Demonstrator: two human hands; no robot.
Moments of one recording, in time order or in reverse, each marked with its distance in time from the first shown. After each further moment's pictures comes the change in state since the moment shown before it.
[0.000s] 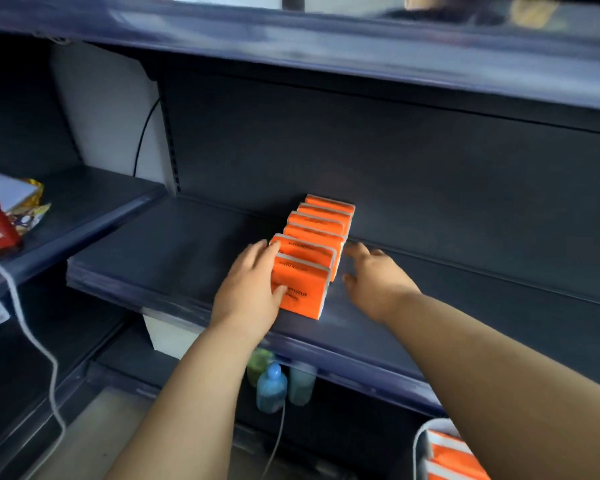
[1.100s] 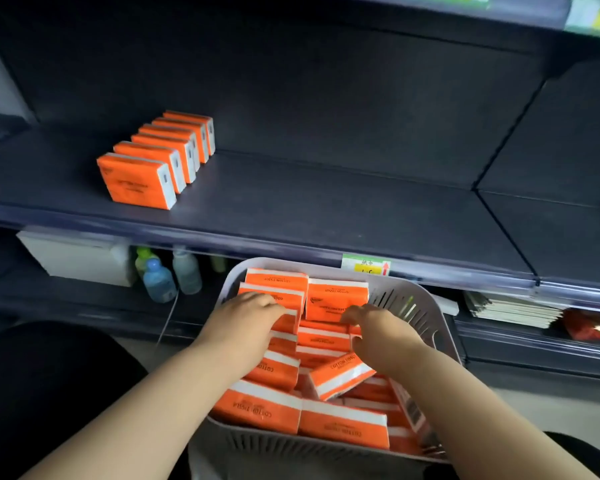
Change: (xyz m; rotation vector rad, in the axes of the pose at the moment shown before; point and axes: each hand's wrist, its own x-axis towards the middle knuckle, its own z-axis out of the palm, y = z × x) left_hand -0.240 0.192 0.070 0.272 -0.519 0.485; right_hand -0.298 0.240 0.009 -0.048 -0.309 0.209
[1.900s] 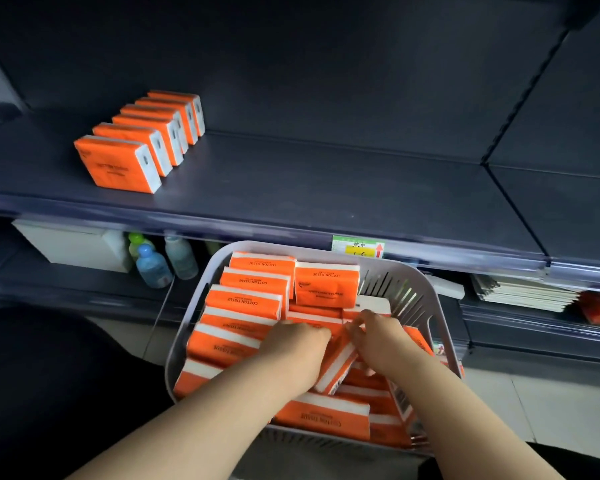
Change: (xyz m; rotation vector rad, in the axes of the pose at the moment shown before) left_hand 0.017 0.094 0.040 -0.072 -0.270 -0.024; right_hand -0.005 0.026 0.021 0.240 -0.078 0.129
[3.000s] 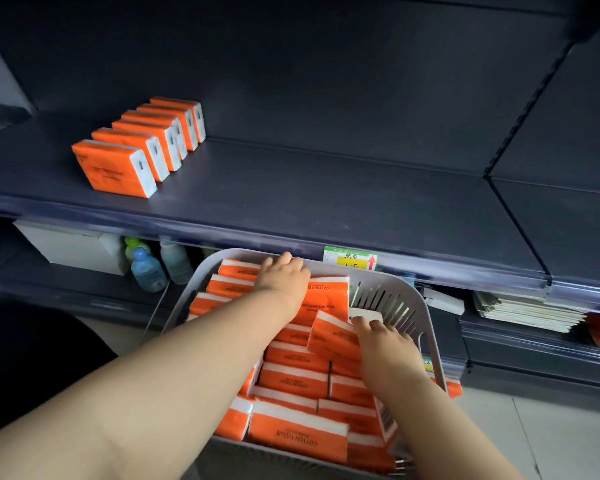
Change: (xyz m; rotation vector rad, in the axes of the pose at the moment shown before) left_hand 0.098 -0.032 -0.028 0.346 0.106 -0.166; right_hand 0.009 0.032 -0.001 -0.430 0.145 -0.125
